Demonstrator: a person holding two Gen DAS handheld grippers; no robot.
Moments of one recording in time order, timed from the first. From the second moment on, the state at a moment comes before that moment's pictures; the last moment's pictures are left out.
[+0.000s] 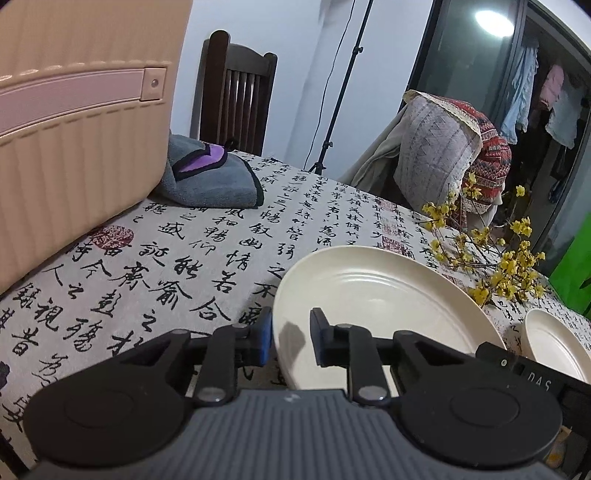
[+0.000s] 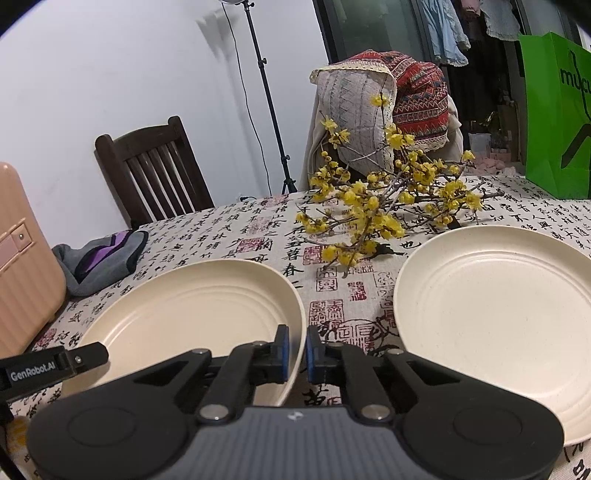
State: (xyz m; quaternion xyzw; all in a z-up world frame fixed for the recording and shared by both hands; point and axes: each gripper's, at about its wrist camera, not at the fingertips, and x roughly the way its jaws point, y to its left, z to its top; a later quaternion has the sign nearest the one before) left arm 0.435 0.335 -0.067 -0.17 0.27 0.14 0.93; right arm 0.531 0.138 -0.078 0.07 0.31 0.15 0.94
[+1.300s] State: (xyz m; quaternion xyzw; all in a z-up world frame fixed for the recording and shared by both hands) left arm 0.429 0.324 -0.057 -0.12 0.25 0.17 0.95; right arm 0.511 0.152 -0.066 0.01 0.25 0.15 0.95
